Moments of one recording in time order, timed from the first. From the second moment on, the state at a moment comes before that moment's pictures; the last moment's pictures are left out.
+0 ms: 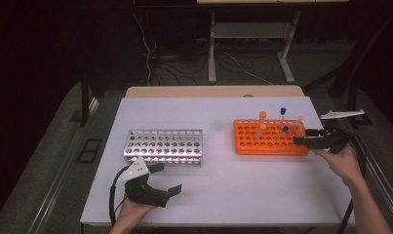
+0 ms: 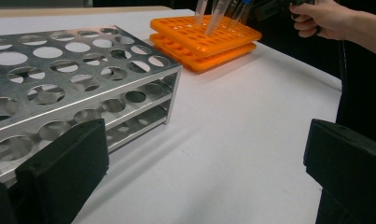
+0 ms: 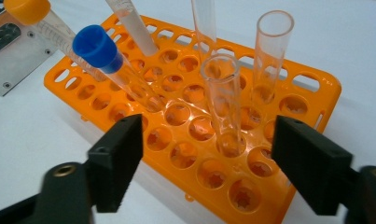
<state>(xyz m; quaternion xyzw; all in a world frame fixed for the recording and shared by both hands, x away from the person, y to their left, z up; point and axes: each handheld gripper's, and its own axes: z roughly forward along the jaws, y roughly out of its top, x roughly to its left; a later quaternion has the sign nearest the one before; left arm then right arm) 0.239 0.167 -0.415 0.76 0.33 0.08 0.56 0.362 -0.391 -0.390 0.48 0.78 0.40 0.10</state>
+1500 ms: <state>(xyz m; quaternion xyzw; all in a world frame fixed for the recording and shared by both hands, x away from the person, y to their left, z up) 0.239 0.167 -0.414 0.76 0.33 0.07 0.55 0.353 -0.385 -0.358 0.46 0.79 0.38 0.17</state>
